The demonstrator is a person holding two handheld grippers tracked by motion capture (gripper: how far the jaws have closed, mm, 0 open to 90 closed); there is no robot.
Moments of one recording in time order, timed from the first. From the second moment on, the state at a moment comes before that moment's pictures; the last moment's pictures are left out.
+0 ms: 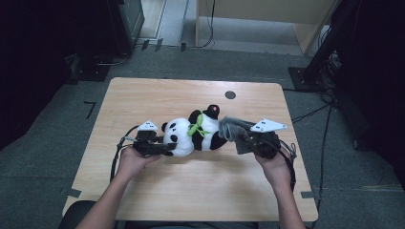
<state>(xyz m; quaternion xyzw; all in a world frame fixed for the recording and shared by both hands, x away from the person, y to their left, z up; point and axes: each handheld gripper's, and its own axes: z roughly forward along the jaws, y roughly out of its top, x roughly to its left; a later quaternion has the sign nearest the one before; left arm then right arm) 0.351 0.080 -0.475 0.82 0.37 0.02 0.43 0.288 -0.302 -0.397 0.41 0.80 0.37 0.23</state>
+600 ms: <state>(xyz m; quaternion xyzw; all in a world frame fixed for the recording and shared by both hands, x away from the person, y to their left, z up) 0.363 0.093 -0.471 0.83 0.35 0.01 0.44 0.306 -0.323 -0.400 0.45 0.77 0.38 0.22</state>
